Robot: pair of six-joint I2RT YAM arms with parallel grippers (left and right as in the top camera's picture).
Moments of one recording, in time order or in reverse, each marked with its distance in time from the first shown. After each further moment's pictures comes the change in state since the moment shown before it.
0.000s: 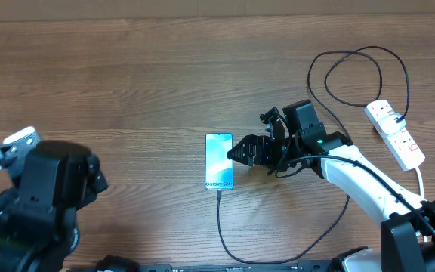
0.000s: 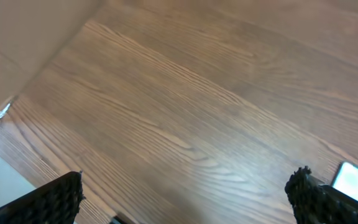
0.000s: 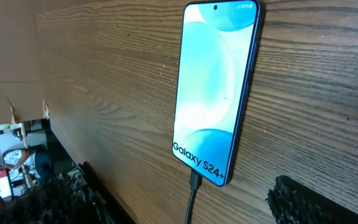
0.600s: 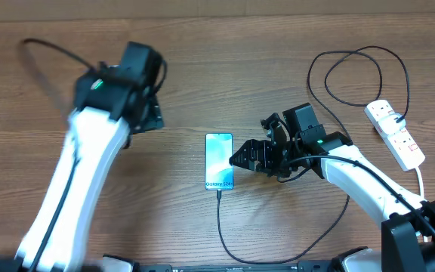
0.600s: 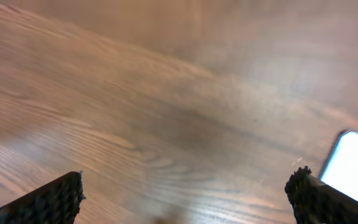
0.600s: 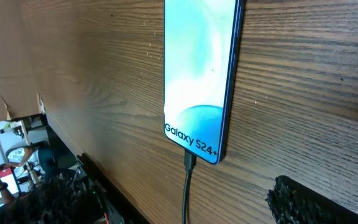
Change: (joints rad) left arm 0.000 0.537 -0.006 0.249 0.177 0.123; right arm 0.000 0.000 0.000 -0.087 -0.003 0.001
